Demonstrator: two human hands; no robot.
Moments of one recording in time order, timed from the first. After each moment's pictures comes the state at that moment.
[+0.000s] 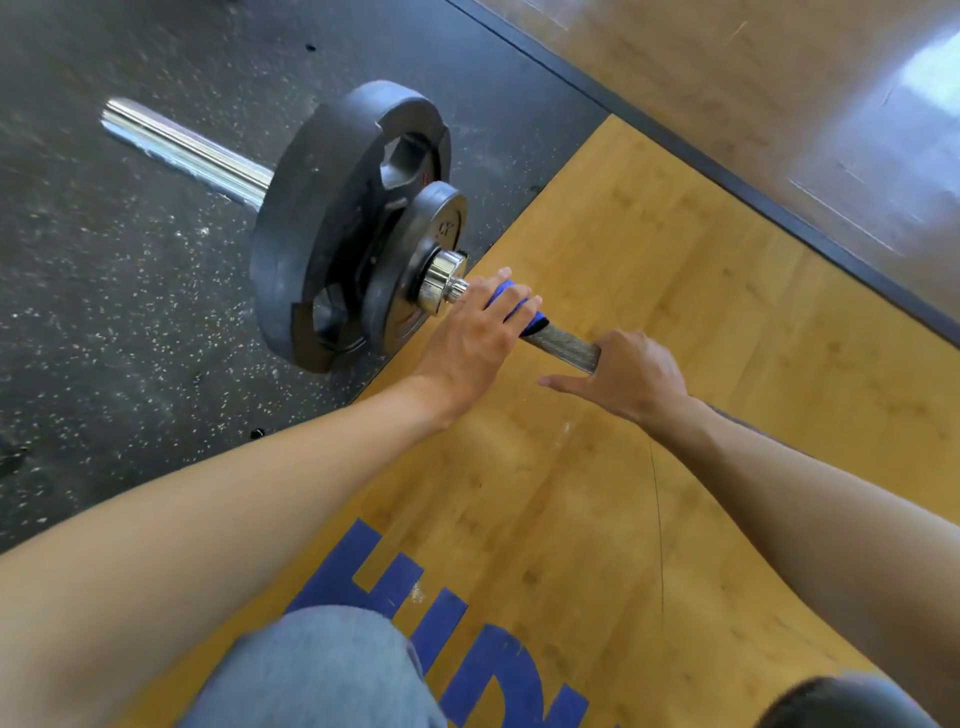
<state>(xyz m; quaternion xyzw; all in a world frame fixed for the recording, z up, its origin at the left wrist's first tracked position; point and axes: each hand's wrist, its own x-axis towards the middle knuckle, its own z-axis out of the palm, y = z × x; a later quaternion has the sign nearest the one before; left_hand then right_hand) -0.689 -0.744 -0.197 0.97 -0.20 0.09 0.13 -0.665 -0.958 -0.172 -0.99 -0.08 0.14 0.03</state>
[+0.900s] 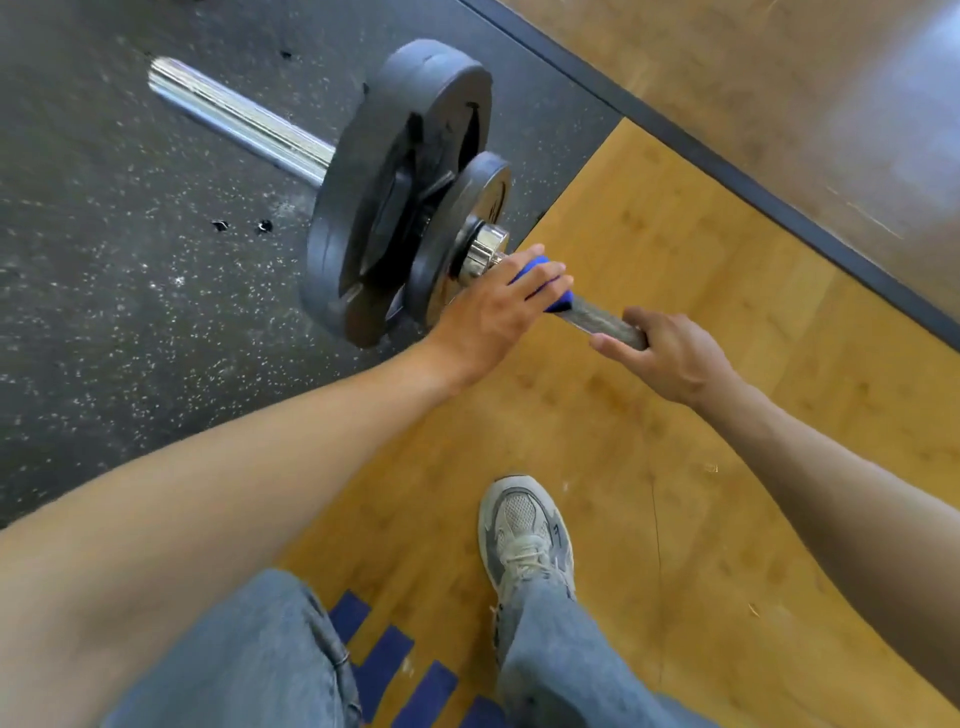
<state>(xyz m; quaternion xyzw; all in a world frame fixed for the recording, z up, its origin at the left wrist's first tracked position) -0.550 -0.746 -0.206 0.94 -0.27 0.15 0.13 -0.544 -0.991 -0.154 -0.96 -0.09 0.21 0.14</state>
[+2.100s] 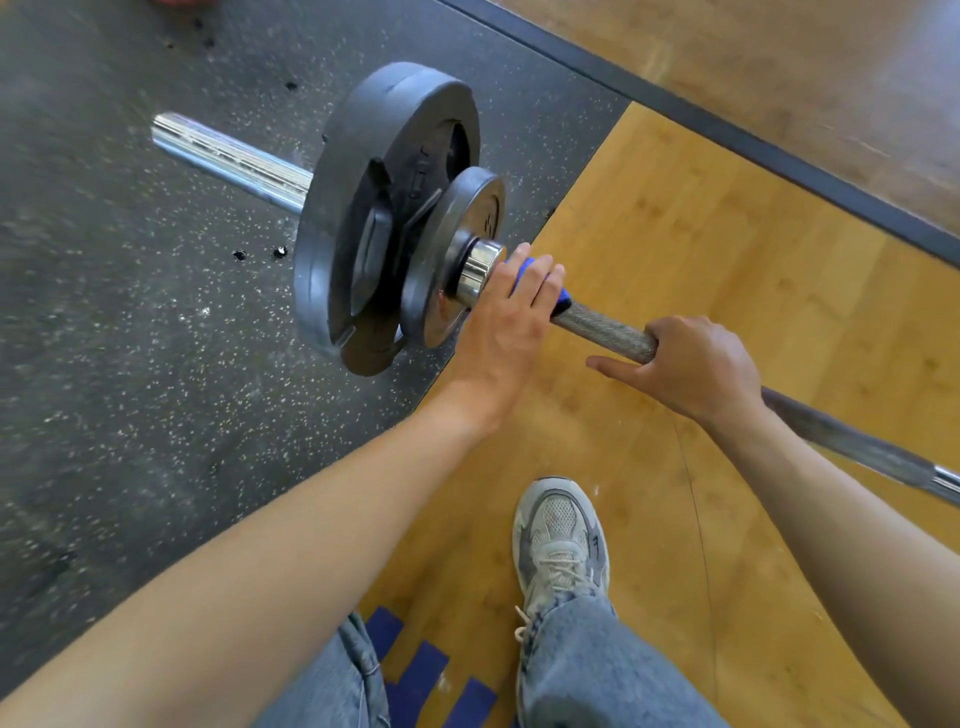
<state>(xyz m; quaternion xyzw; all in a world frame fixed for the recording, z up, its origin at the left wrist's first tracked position) -0.575 -0.769 -0.201 0.98 -0.15 0.13 0.08 -0.564 -0.985 -0.169 -0.99 -0.07 0.11 0.05</state>
